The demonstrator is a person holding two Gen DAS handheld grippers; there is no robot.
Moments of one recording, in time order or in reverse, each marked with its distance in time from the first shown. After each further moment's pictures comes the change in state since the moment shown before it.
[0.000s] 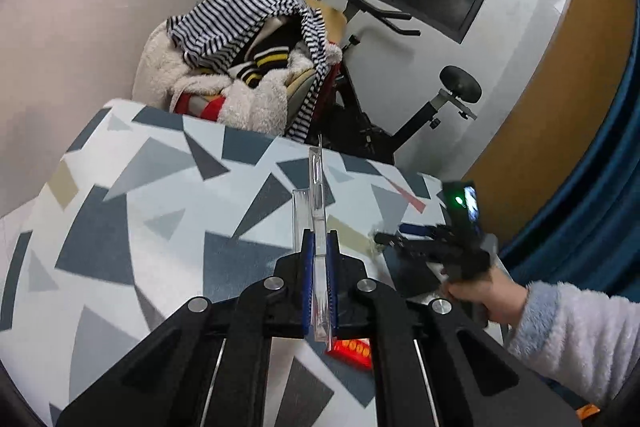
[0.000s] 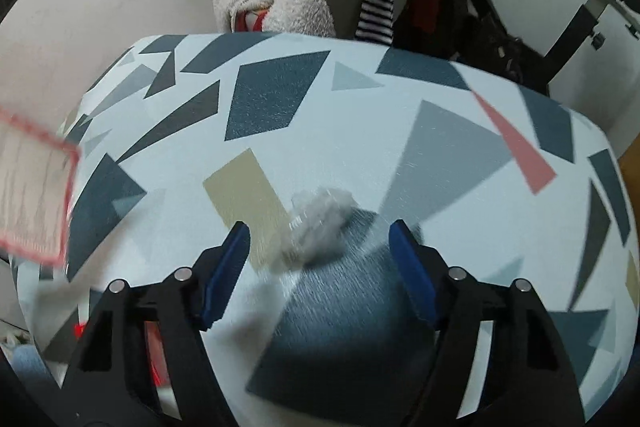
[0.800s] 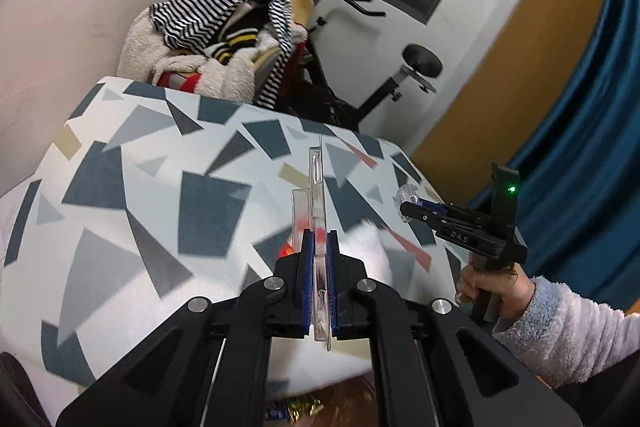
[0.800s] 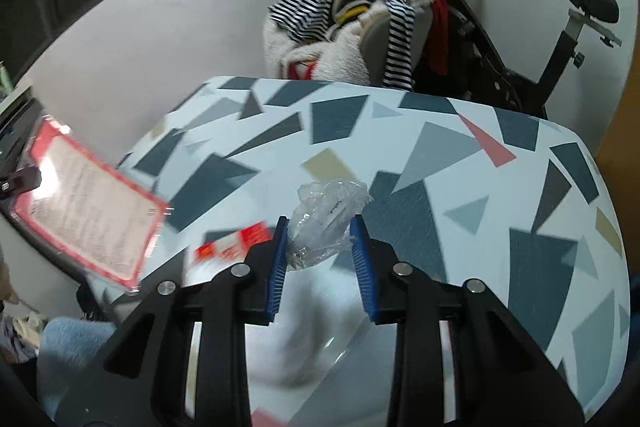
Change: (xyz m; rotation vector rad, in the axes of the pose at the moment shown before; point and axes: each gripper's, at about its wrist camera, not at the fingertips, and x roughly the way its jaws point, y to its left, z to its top) left arm -0.091 -0.049 -0.061 0.035 0.070 -0.097; right arm -0.166 0.031 -0.098 -0.024 -0.234 0.113
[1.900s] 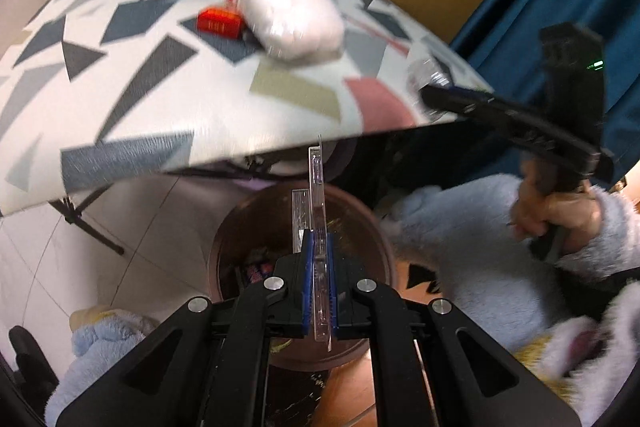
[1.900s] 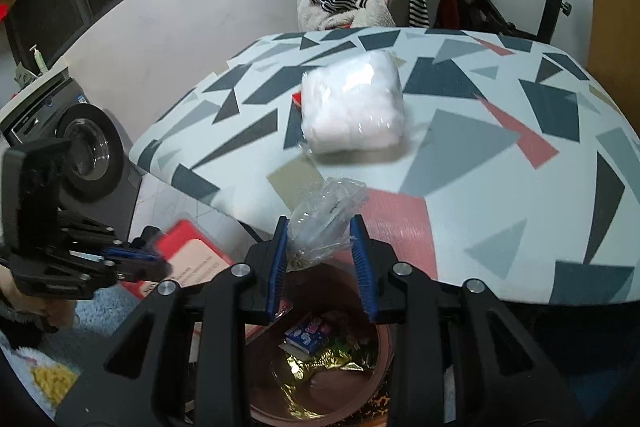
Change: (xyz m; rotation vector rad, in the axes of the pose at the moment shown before) left arm 0.050 -0.052 -0.216 0.167 0.389 0.011; right arm -0.083 0.079 -0.187 0.058 0.032 0.069
